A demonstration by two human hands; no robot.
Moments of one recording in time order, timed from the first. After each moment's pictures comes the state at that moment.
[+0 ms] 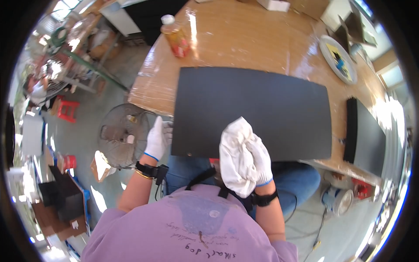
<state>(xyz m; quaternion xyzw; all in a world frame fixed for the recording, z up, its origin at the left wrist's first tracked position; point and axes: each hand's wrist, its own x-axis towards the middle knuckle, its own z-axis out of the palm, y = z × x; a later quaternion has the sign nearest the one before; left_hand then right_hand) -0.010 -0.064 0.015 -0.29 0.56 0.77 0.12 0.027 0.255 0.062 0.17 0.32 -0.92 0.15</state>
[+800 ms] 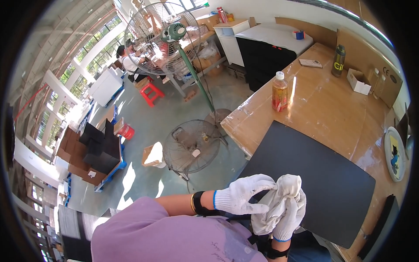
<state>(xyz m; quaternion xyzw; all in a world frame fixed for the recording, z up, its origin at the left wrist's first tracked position) 0.039 0.038 0.139 0.25 0.84 0.48 -0.09 0.028 0.223 0.096 0.02 0.47 -0.88 0.01</state>
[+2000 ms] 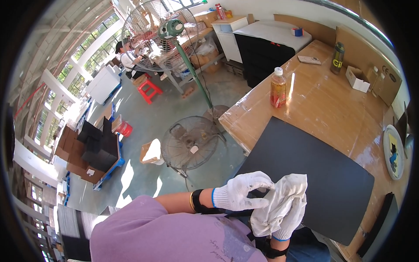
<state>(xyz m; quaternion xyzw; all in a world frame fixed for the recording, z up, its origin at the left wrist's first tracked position) 0.041 0.042 0.142 0.23 0.80 0.55 -0.08 0.034 0.236 0.074 0.08 0.37 -0.92 0.04</state>
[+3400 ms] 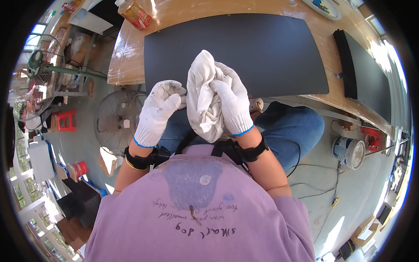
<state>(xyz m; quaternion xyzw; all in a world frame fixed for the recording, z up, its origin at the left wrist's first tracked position) 0.034 0.063 0.124 0.03 0.74 0.65 0.19 0.042 0.248 0.093 0.15 0.48 -0.87 0.00</state>
